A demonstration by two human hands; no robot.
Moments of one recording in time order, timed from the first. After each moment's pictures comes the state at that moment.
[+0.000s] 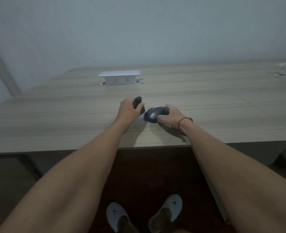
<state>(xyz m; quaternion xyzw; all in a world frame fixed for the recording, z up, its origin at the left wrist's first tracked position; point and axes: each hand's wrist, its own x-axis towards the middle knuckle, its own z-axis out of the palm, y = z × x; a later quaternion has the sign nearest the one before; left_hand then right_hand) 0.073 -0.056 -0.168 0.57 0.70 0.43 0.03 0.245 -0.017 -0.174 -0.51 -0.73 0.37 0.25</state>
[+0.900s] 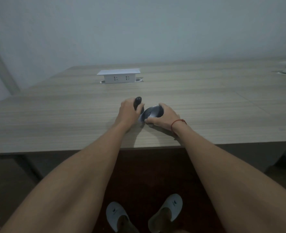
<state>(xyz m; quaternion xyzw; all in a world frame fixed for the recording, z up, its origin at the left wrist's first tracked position) 0.070 -0.047 -0.186 0.58 0.69 0.44 0.01 0.226 -0.020 -0.185 -0.52 -0.76 0.30 0.24</state>
